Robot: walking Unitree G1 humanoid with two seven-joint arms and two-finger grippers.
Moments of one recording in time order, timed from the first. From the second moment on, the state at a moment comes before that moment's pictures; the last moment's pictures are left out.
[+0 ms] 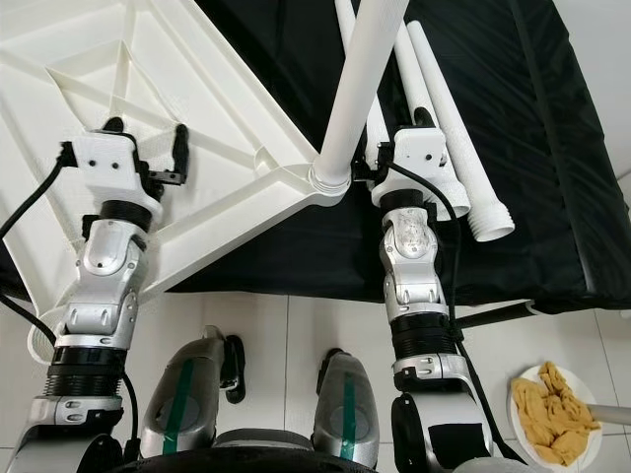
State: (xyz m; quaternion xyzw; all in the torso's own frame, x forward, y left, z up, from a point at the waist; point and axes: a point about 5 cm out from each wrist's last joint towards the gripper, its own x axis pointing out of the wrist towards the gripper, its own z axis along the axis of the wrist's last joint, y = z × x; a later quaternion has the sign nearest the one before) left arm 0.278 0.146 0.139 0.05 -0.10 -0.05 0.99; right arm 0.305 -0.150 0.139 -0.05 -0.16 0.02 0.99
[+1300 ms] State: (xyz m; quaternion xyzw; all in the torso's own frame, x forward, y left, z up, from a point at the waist) left arm 0.279 0.138 0.148 0.09 -0.11 -0.07 0.99; right arm 0.319 -0.141 0.135 0.00 -0.06 0.05 1.00
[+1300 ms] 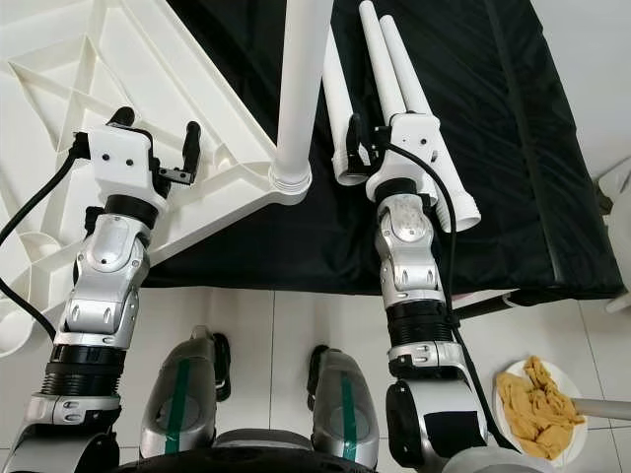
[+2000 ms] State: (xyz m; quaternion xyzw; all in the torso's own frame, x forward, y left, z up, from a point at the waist) left arm 0.281 0.134 0.151 0.09 -0.11 -0.08 0.99; right arm 0.318 -0.133 0.106 0.03 0.08 0.09 0.99
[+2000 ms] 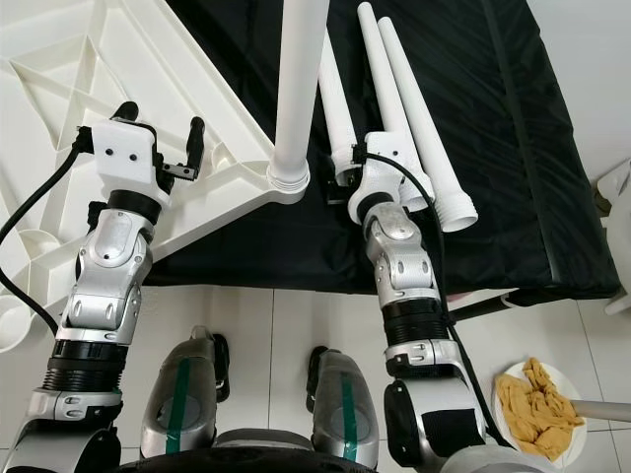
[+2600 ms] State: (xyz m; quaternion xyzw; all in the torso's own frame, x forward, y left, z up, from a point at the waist) left arm 0.283 0.129 0.155 0.09 -0.12 -0.08 0.99; right arm 0.315 -0.138 0.099 0.08 0.10 0.07 0.99
